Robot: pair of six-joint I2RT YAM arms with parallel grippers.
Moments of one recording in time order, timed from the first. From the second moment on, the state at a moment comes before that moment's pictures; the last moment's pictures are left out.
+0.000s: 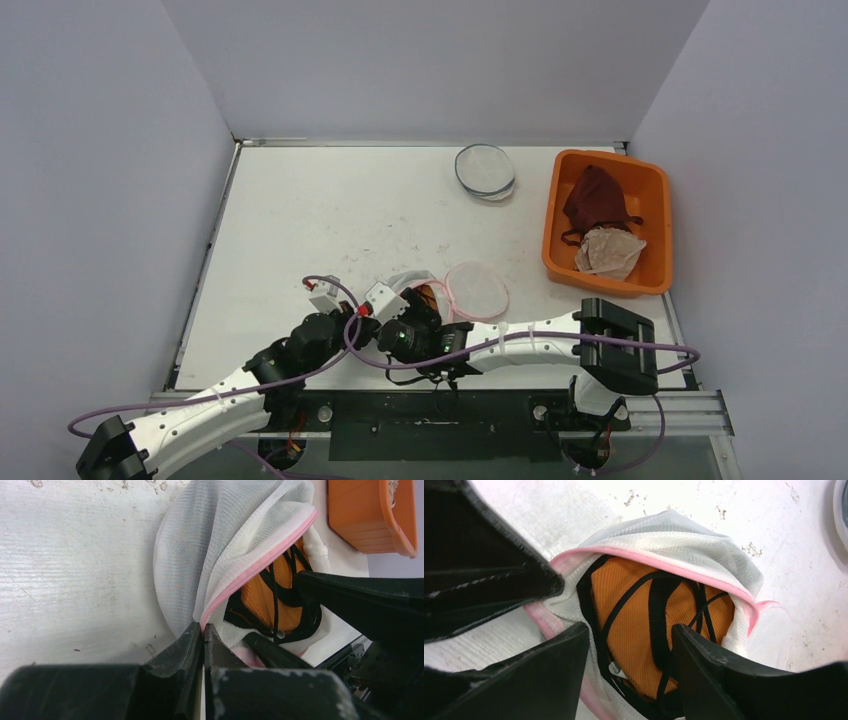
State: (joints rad) left arm -0.87 0.57 0.12 -0.01 -0.25 -0.94; right arm 1.38 1.63 0.97 -0.13 0.70 0.16
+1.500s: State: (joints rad) left arm -0.87 0.59 0.11 0.04 -0.21 -0.94; right arm 1.33 1.66 0.91 -0.01 0.76 0.23
